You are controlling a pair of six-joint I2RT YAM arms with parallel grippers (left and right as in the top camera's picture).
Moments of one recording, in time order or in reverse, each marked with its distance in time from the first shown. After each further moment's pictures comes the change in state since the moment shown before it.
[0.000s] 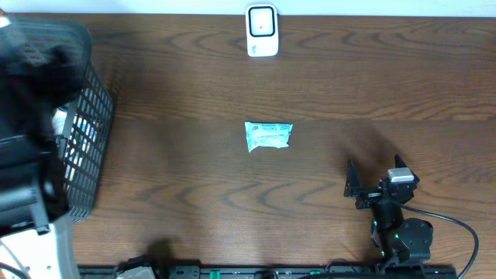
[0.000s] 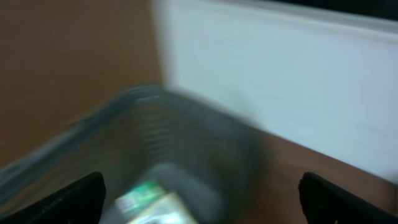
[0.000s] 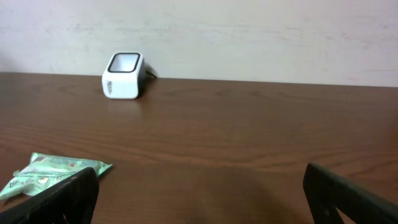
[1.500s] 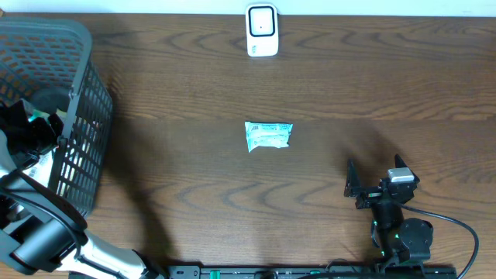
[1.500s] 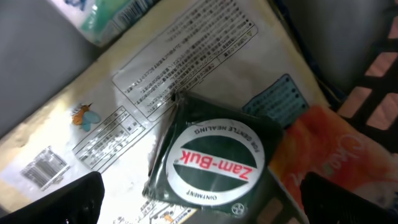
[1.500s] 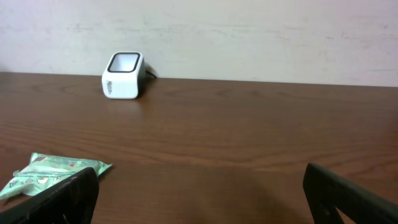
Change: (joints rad) left arm 0.474 0.755 -0.053 -0.254 0.509 0.317; right arm 0.000 0.000 0.000 0.000 0.000 0.000
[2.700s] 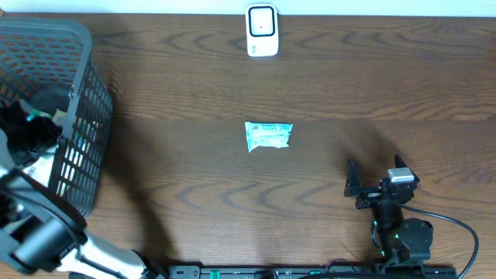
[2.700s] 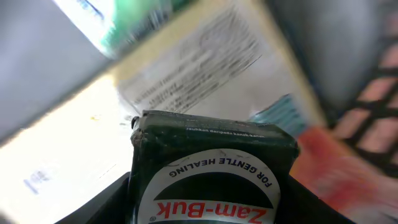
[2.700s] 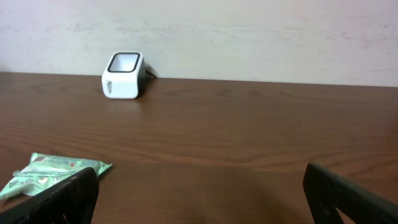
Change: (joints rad) left arm 0.000 -0.012 0.003 0.039 0.003 -0.081; right arm 0.000 0.000 0.000 0.000 0.000 0.000
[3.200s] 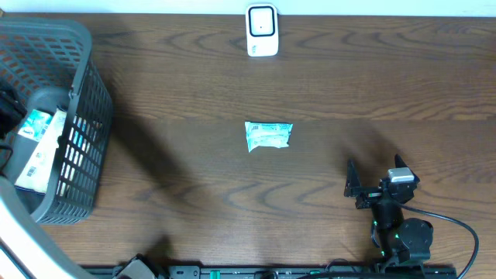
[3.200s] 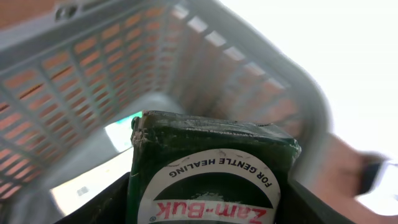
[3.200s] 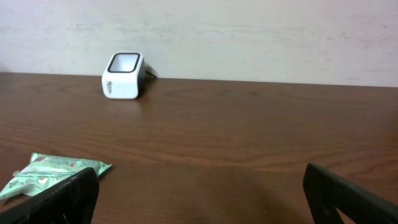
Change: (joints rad) left arm -0.003 -0.578 0.022 0.097 0.082 -0.254; right arm 0.000 0.000 0.000 0.000 0.000 0.000
